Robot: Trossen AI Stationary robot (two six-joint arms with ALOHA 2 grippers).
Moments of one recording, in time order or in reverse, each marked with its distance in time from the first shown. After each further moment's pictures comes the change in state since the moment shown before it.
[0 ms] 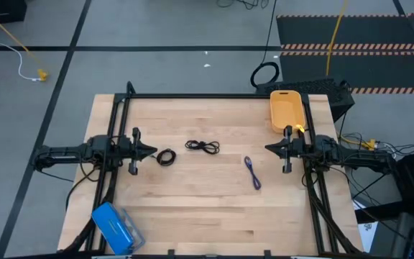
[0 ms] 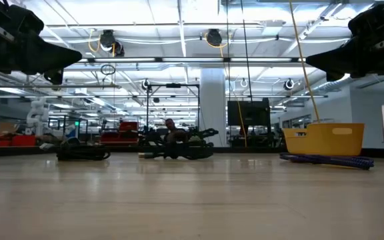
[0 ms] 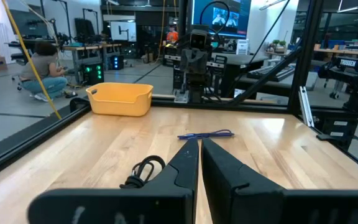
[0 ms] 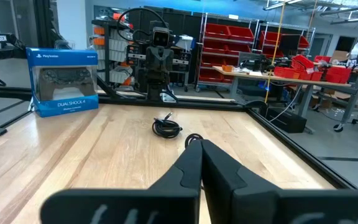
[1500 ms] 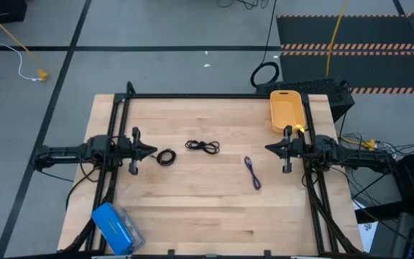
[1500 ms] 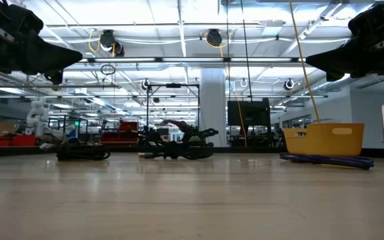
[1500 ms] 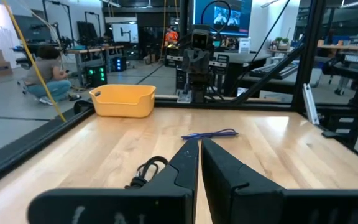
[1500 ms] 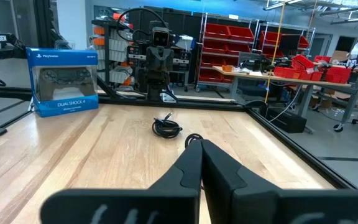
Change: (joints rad) left arm 0.000 0.000 0.000 0.001 -0.010 0.040; right arm 0.000 0.000 0.000 0.000 0.000 0.000
